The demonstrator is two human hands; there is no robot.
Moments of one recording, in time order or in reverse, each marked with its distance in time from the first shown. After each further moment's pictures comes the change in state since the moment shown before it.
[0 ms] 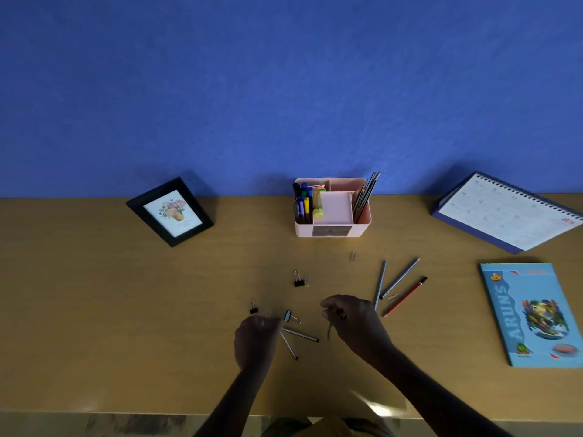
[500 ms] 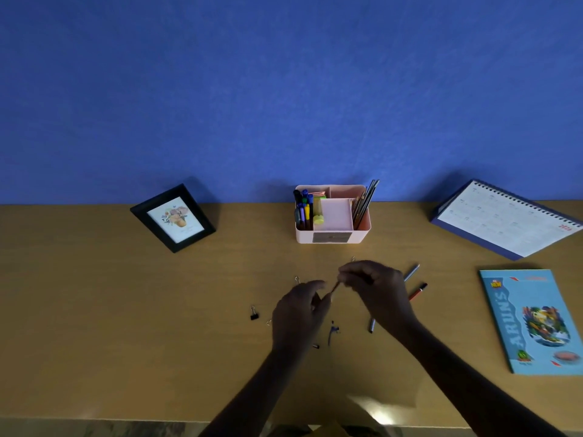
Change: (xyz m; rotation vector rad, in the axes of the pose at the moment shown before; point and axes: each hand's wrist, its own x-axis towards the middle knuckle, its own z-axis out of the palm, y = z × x) left_hand -0.024 0.094 0.003 -0.003 -0.027 0.763; right_hand 0.037 -0.026 -0.074 0.231 0.187 0.010
